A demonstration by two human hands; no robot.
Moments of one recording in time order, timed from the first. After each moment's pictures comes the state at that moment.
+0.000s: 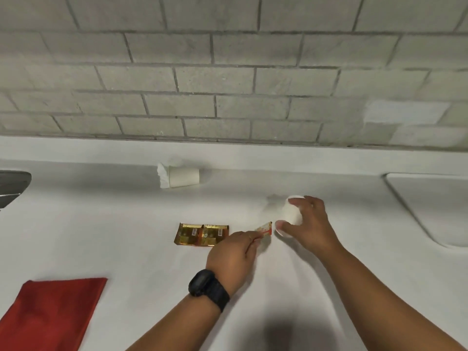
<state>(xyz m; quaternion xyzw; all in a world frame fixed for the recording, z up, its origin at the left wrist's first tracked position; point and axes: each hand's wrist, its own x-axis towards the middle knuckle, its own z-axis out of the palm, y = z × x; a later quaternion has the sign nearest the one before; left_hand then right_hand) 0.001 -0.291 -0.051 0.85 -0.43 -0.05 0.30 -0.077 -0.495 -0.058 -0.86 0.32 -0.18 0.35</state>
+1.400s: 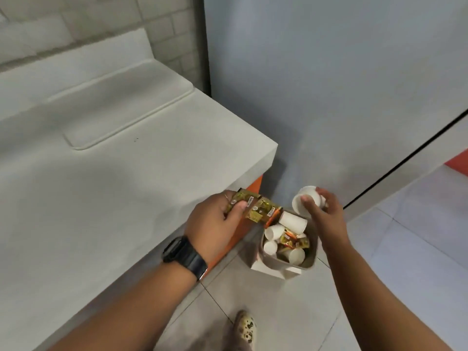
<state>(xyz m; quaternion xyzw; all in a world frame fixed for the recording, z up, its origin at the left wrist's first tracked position) -0.568 -0.552 -0.064 0.65 -0.64 -0.26 0.30 -0.817 -0.597 -0.147 -0.41 0.69 -0.43 0.42</state>
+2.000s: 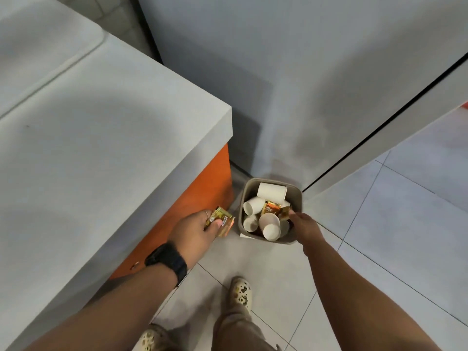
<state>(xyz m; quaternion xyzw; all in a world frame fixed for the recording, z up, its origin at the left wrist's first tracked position) -0.617 -0.593 -0.210 0.69 -0.62 -0.37 0.06 -0.884 -0.592 -0.305 -0.24 0.79 -0.23 0.52</state>
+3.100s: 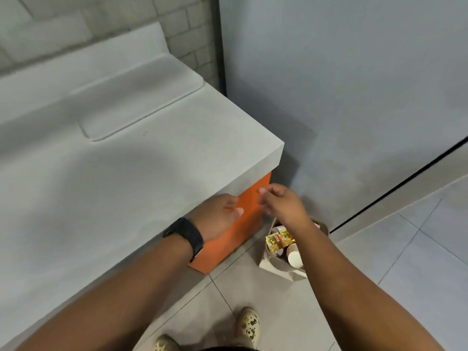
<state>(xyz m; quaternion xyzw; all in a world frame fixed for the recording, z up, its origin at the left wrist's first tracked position) -0.581 -0.585 -0.086 0.69 -0.59 -0.41 0.09 -0.759 -0.638 -0.144 -0.52 0.59 -0.29 0.55</state>
